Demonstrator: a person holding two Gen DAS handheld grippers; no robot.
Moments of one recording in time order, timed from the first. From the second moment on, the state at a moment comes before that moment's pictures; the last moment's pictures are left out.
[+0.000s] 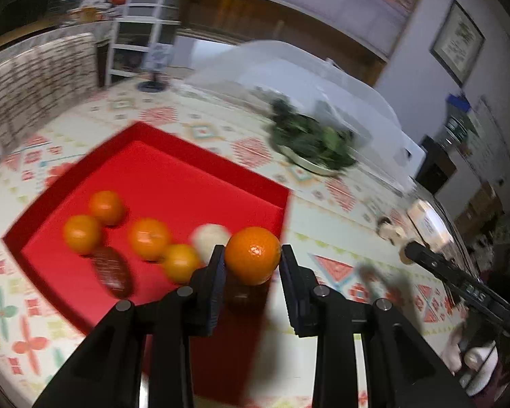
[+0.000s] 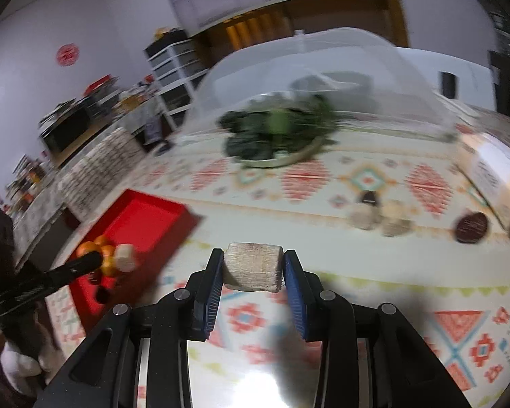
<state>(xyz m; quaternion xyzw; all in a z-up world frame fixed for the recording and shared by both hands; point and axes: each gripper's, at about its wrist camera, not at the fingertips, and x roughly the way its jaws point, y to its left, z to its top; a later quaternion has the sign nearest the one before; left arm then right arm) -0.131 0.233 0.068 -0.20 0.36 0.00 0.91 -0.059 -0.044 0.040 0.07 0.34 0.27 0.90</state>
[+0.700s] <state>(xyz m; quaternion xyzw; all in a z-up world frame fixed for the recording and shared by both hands) -0.149 0.304 0.033 -0.25 0.38 0.00 0.89 -0.053 0.166 0.042 0.00 0.39 0.42 0.82</state>
